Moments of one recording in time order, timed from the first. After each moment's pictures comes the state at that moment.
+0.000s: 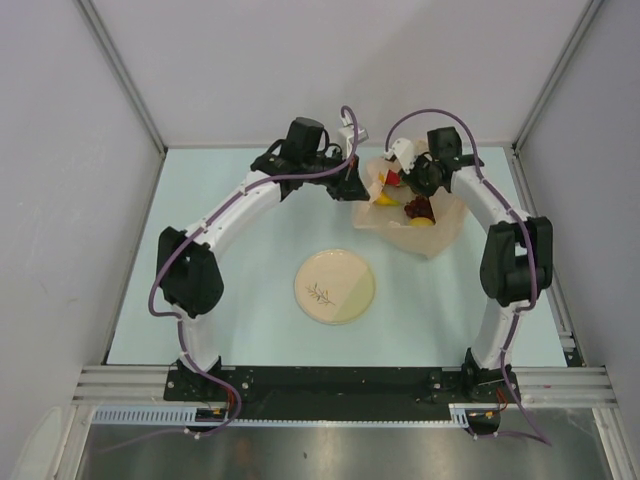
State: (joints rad) left arm -0.57 1.90 1.79 -0.47 0.75 -0.02; right arm 0.17 1.95 1.65 -0.57 -0.23 -0.78
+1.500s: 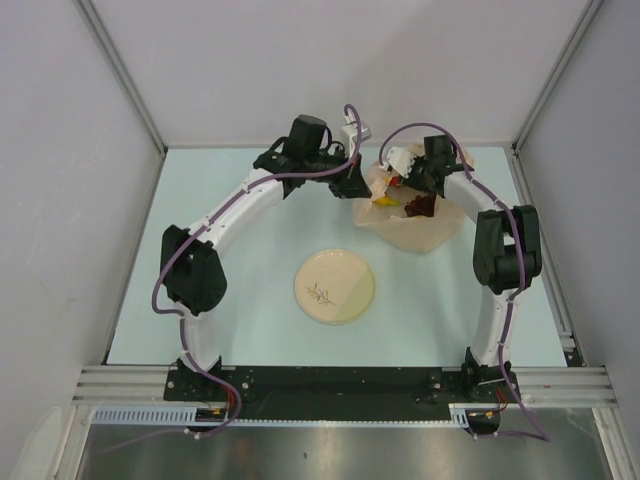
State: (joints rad) left arm -0.57 1.93 1.84 -0.48 0.74 0.01; right arm 0.17 2.02 1.57 -0.30 -0.10 -1.06
